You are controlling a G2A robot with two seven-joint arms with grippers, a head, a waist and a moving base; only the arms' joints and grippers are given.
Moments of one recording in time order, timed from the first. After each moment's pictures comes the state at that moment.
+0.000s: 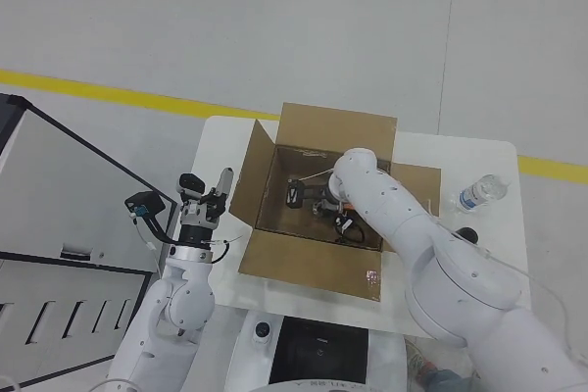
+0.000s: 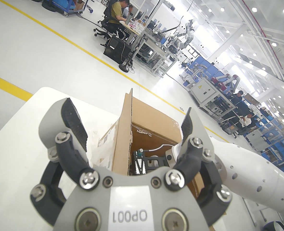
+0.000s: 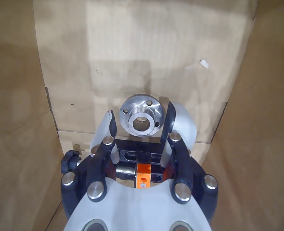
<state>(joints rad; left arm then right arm) 1.82 -1.30 -1.43 -2.02 0.77 0.01 0.24 -0.43 -1.76 0.37 -0.20 -1.34 -0.84 0.42</state>
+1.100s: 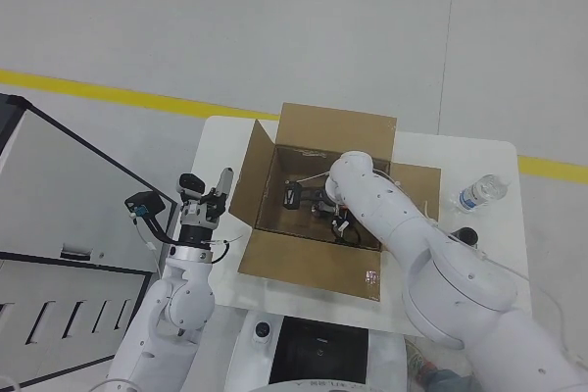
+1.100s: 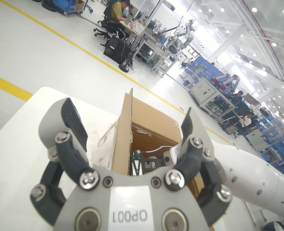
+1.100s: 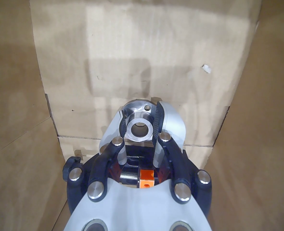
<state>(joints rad) 1.82 -1.30 -1.43 -2.02 0.77 0.01 0.24 -0.44 -1.77 0.37 -0.20 -1.36 -0.81 0.42</state>
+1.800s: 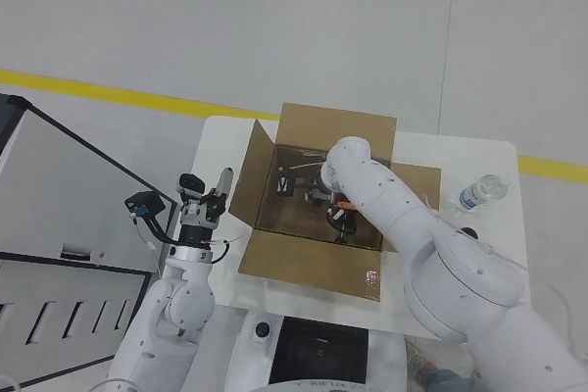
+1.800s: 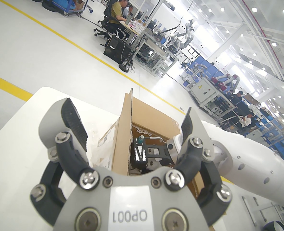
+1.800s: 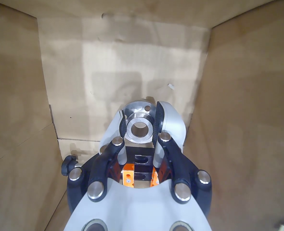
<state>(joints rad) 1.82 -1.30 -1.43 -2.02 0.77 0.01 0.24 -0.39 -1.77 0.40 -0.26 -1.34 -0.83 0.44</state>
